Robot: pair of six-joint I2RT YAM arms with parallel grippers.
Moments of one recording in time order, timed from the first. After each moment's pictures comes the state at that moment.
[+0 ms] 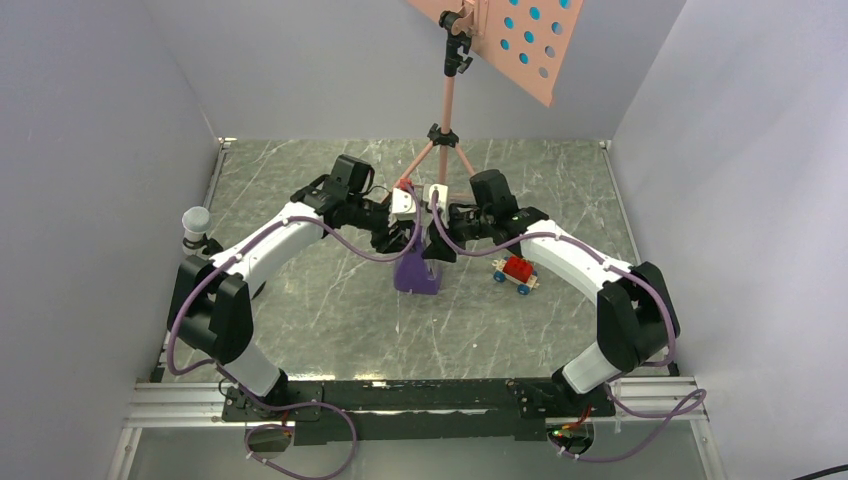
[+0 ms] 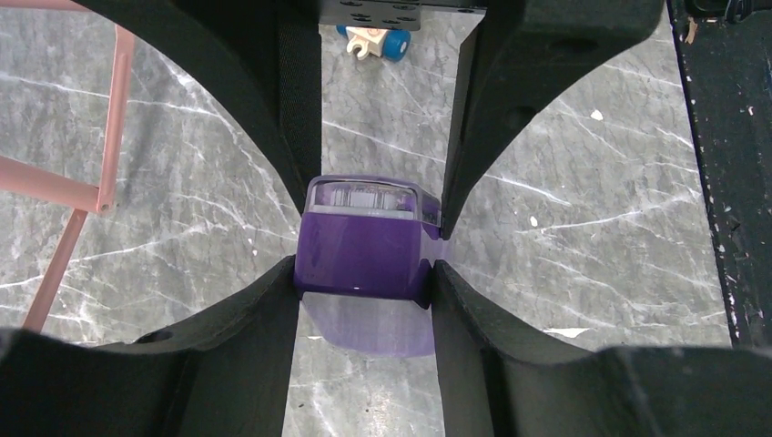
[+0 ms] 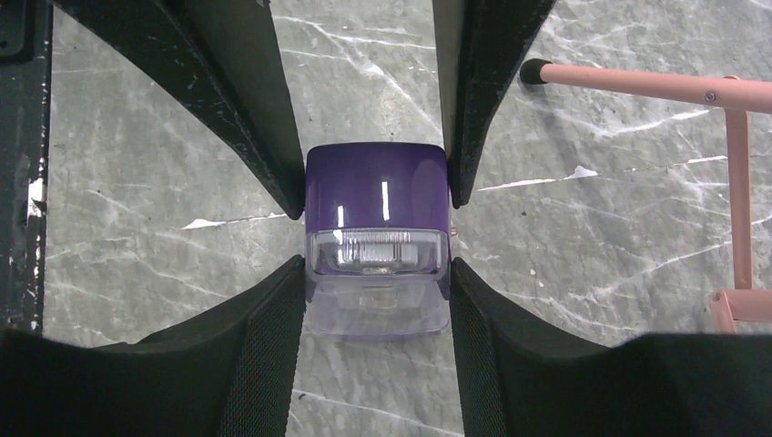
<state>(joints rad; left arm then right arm) -0.50 1.61 1.27 -0.48 0.88 0.80 0.54 1.56 1.09 -0.25 -0.76 -0.56</state>
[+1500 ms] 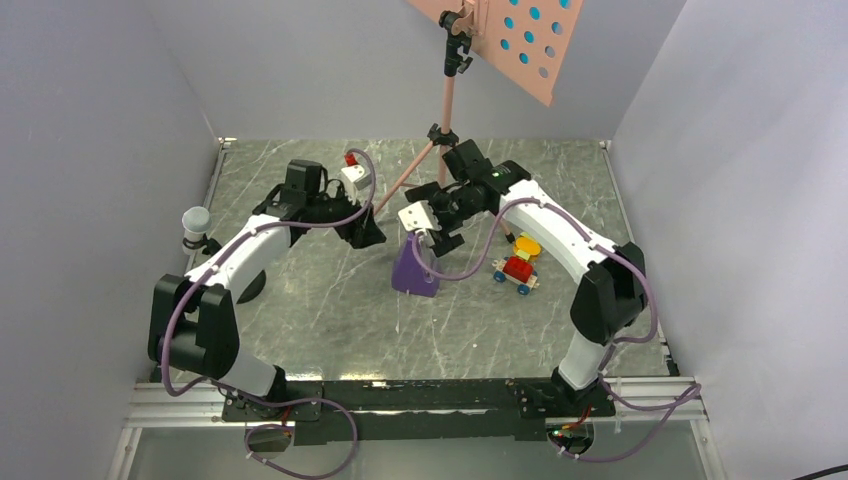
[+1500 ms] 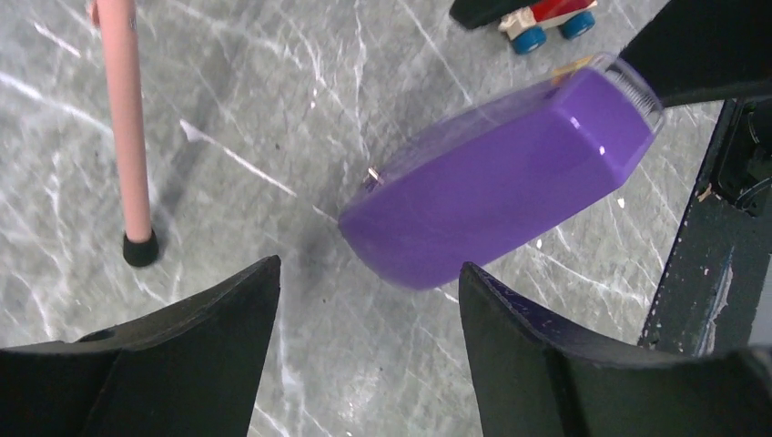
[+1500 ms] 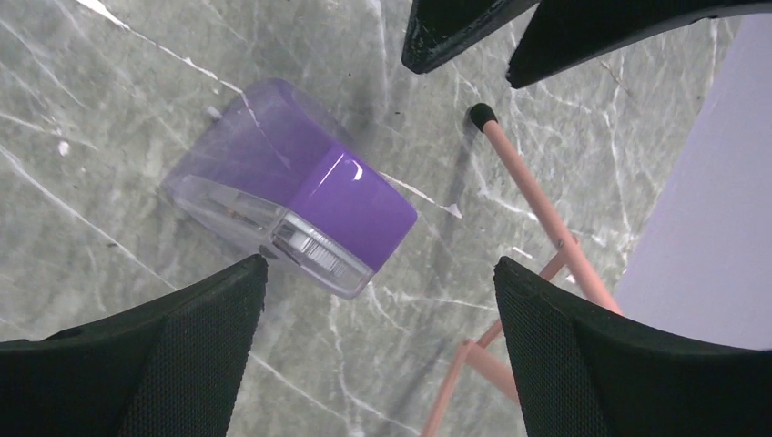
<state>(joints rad) -0.28 1.49 1.10 -0.31 0.76 0.26 0.59 1.72 1.57 -0.89 -0.66 -1.45</state>
